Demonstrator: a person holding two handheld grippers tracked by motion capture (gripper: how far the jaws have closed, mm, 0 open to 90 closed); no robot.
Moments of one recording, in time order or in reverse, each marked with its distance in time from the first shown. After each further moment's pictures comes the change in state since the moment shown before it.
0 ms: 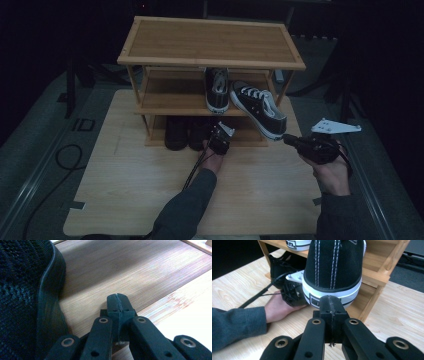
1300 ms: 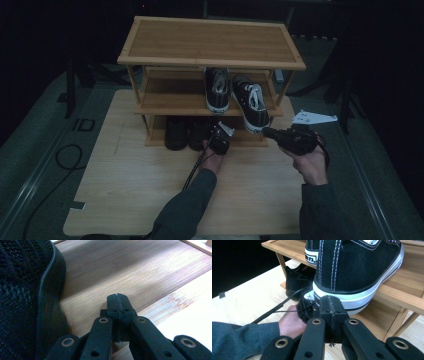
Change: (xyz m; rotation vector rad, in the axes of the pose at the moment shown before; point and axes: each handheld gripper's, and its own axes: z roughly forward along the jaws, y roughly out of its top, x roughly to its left) left arm 0.000 0.000 0.000 0.001 0.005 -0.001; right arm 0.017 0.022 0.041 -0.035 0.106 -0.005
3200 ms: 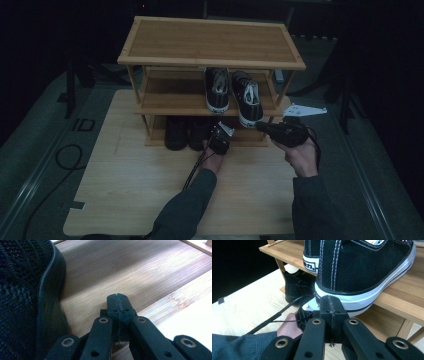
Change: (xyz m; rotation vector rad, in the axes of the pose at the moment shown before) left arm 0.000 0.000 0.000 -0.004 0.003 -0.006; right arm -0.004 0.012 0.023 -0.001 0.014 0.019
